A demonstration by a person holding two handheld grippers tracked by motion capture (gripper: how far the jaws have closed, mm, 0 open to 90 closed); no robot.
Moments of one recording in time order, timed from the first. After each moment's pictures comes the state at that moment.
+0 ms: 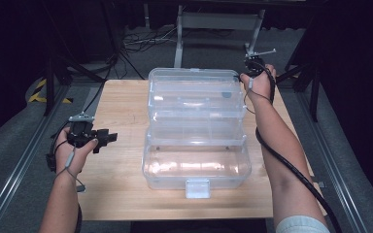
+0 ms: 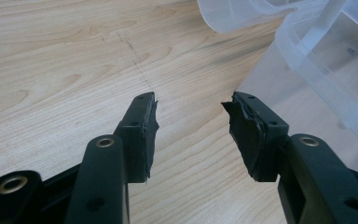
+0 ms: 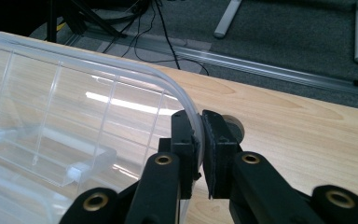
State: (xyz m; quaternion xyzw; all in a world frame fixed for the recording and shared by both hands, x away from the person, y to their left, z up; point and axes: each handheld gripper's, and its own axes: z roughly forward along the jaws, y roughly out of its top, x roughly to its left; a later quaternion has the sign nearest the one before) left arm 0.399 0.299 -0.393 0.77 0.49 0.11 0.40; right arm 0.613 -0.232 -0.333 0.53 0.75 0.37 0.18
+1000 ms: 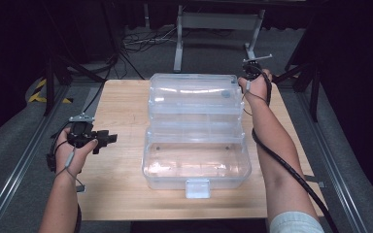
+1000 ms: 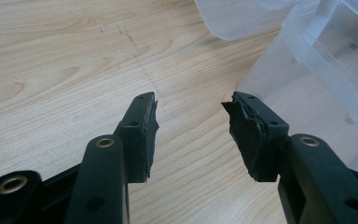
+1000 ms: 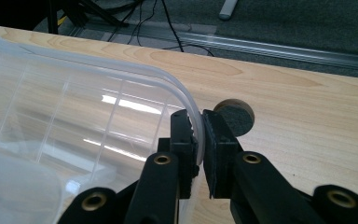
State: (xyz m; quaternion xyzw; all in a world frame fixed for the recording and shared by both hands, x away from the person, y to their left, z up) left arm 0.402 0.301 -0.398 0.77 0.49 0.10 0.39; right arm 0.627 -0.234 -0.361 0.55 0.74 0.36 0.14
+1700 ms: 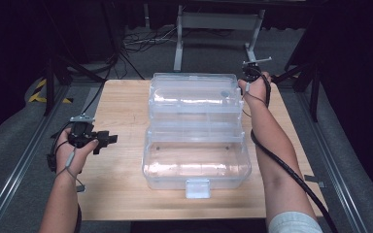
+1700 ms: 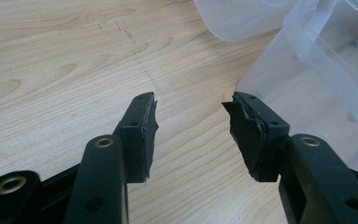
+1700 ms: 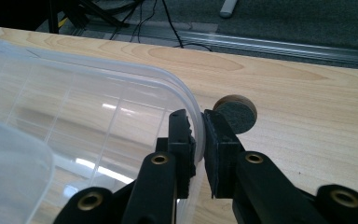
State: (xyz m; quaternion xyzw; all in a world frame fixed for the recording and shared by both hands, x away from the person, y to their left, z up) left arm 0.403 0.301 -0.400 0.77 0.49 0.09 0.39; right arm 0.628 -0.235 -0.370 0.55 0.74 0.36 0.14
